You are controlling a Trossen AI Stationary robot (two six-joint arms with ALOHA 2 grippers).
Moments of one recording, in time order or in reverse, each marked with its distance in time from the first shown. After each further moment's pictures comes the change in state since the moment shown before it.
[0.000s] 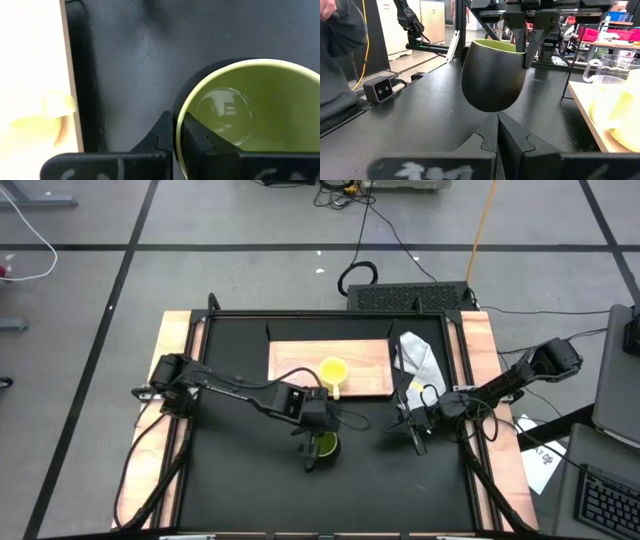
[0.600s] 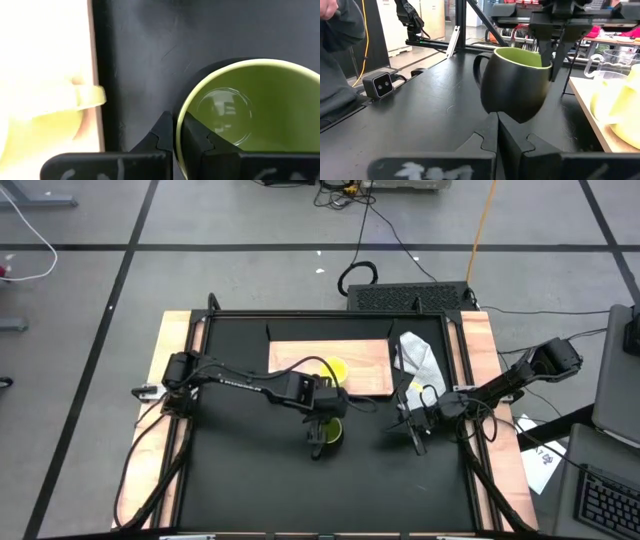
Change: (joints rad) left arm 0.084 0.071 0.059 -0.053 0.016 -0.007; right arm 0.000 0.000 0.000 -0.022 0.000 0.001
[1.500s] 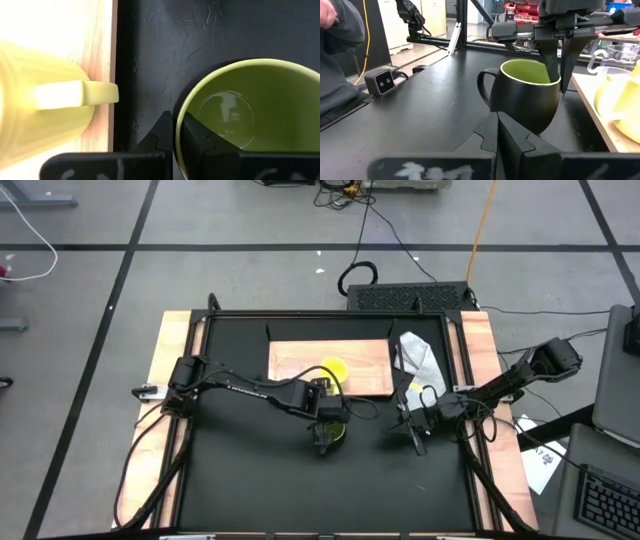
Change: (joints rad) left arm -0.023 0.075 0.000 0.030 -0.158 -0.110; right arm 0.005 0.005 0.000 -0.010 0.000 0.007
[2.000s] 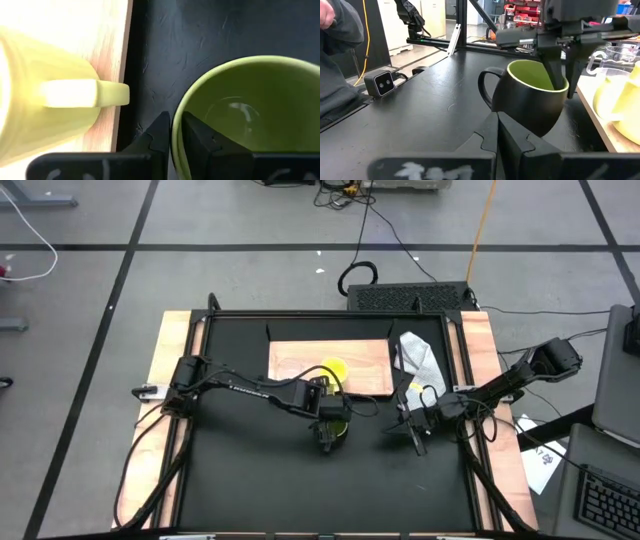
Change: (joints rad) left arm 0.000 0.006 -0.004 0.009 -0.022 -0.075; right arm 0.000 0.000 0.000 0.005 0.000 0.000
